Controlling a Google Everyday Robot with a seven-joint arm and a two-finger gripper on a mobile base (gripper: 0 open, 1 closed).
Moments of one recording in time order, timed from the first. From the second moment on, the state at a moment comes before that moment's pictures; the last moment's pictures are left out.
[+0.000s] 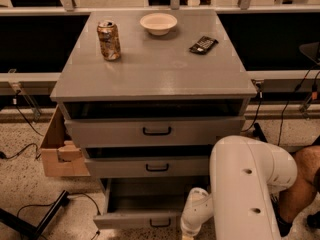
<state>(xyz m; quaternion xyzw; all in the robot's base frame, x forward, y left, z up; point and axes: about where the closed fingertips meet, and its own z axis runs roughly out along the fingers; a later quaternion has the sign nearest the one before) 0.422 -0.125 0.169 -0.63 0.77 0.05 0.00</state>
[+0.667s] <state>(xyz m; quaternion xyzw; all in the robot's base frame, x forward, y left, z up) 0.422 -0.125 0.181 -0.63 0.77 0.05 0.00</state>
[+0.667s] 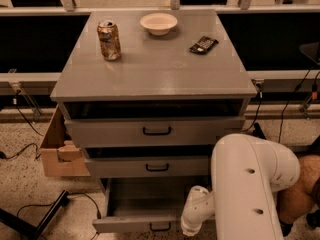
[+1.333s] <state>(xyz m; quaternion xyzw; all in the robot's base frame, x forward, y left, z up) 0.422 -0.125 0.183 -0.63 0.77 0.05 0.00</state>
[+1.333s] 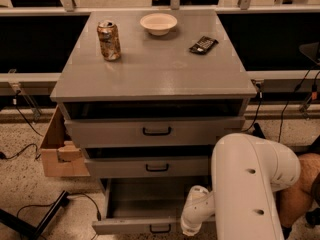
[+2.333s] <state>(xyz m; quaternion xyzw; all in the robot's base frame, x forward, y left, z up) 0.421 -0.125 0.189 -0.63 0.77 0.05 0.00</state>
